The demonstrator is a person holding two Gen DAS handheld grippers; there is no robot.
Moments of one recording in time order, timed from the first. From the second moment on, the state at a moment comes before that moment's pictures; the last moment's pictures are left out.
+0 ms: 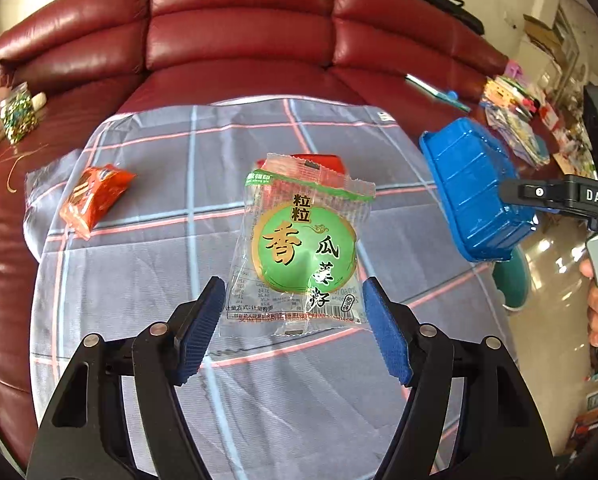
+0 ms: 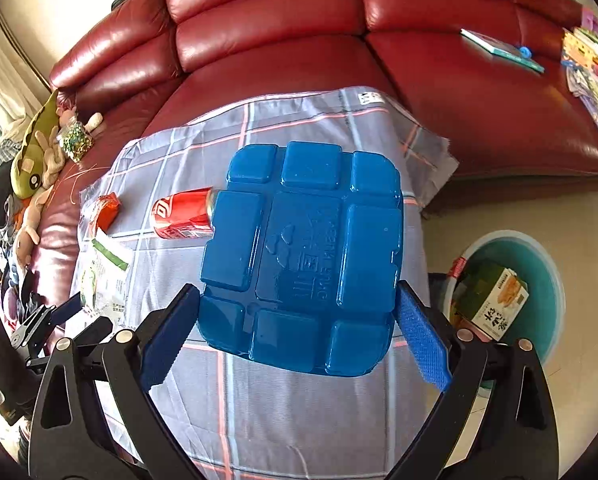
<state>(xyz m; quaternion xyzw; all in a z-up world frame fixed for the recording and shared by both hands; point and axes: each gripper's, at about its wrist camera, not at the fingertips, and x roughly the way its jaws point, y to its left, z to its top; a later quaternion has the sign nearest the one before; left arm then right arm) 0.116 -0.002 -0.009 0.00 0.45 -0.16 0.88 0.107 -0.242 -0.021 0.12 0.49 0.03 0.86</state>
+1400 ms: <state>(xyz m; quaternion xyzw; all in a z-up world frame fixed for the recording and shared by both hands) 0.137 -0.332 -0.087 0.16 0.50 -0.36 0.77 0.060 -0.503 -0.141 0.26 0.52 -0.12 0.80</state>
